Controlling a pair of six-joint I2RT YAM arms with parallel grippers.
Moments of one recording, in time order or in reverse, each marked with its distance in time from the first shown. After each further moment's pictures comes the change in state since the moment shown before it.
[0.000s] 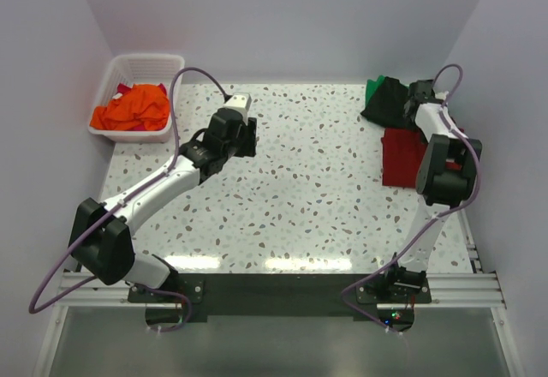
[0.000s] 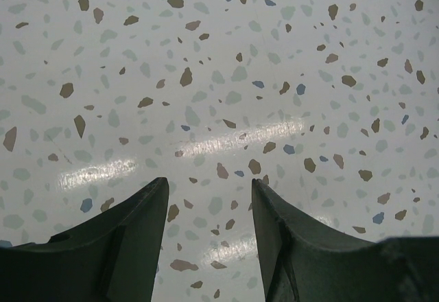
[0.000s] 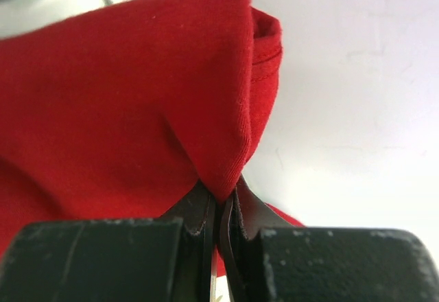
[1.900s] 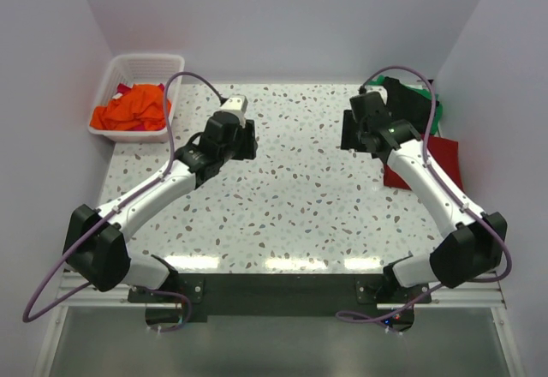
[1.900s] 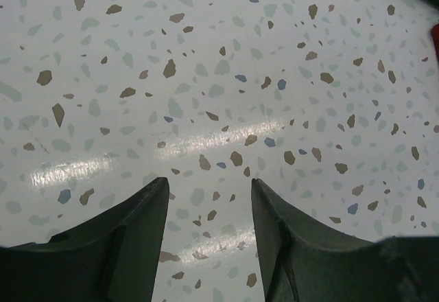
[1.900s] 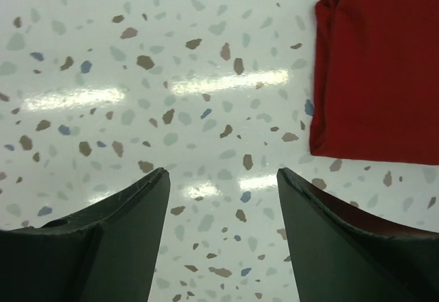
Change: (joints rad) left arm 0.000 -0.047 -0.040 0.008 0.041 -0.059; right arm 0.554 -0.638 -0.282 -0.059 -0.499 0.330
